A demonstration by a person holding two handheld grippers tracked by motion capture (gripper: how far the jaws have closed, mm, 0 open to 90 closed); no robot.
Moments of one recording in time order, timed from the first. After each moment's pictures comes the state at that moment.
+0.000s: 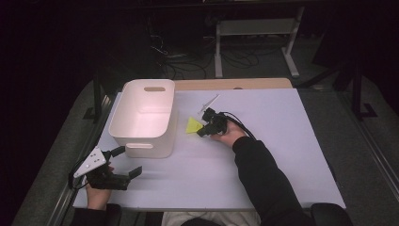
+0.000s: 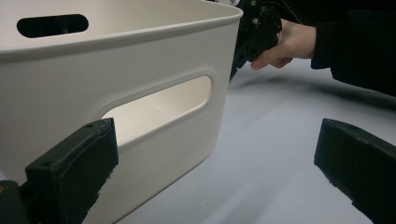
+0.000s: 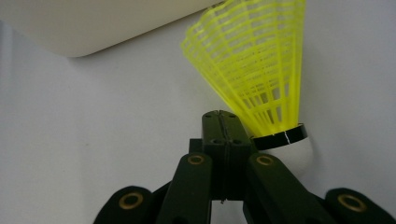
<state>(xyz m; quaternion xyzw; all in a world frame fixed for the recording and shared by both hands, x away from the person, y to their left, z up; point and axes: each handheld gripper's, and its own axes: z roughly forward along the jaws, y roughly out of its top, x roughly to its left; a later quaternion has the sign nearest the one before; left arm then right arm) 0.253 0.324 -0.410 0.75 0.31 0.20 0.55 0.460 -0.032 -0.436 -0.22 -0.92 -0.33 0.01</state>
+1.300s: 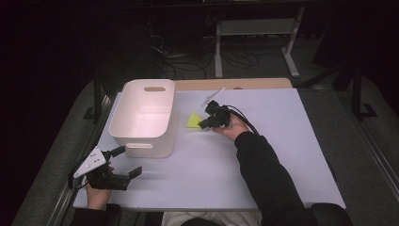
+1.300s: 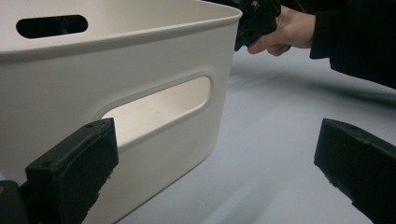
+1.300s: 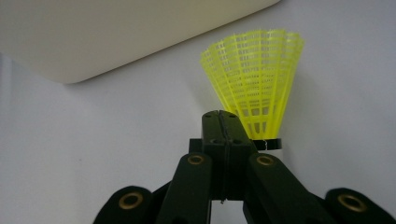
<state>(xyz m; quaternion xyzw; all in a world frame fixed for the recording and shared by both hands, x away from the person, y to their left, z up) 0.252 0.325 -0.410 0.75 0.31 0.21 0.55 0.468 -0.043 -0.414 -0.23 -0.91 -0.36 -0.02</state>
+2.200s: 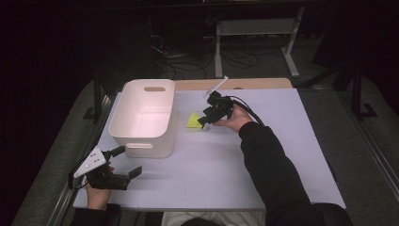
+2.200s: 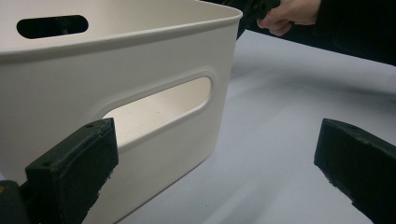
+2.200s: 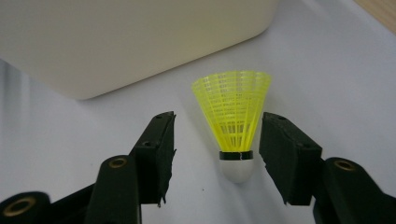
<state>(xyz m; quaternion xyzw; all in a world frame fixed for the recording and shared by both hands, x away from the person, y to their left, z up) 0.253 0.324 -0.410 0.75 0.31 0.21 0.55 0.474 -0.051 -0.380 -0.22 -0.90 -0.36 -0.03</state>
